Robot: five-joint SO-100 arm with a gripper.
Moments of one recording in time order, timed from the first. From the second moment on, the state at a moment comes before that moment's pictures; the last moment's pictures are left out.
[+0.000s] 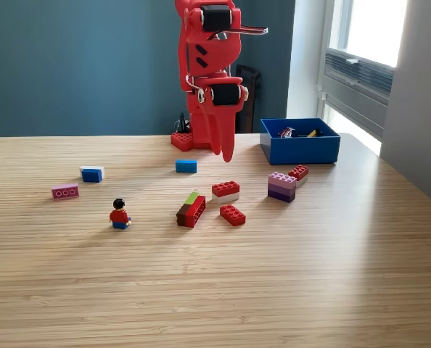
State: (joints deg) arm -6.3 109.3 113.8 68.5 -4.1
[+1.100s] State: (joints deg) arm -1.1 109.3 125.6 68.8 -3.6
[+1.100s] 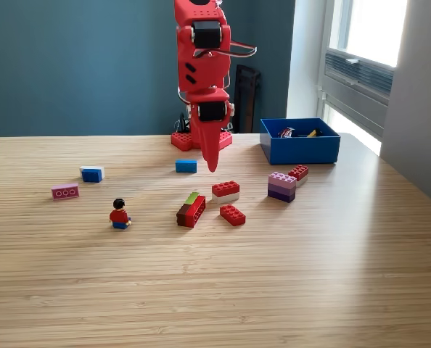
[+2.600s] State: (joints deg) arm 6.2 134.8 148.3 67.1 -13.9
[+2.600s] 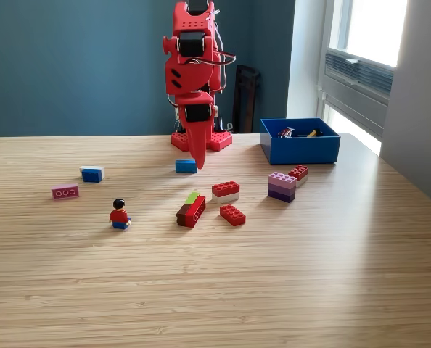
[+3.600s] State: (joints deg) arm 14.5 138.0 156.2 51.9 -18.6
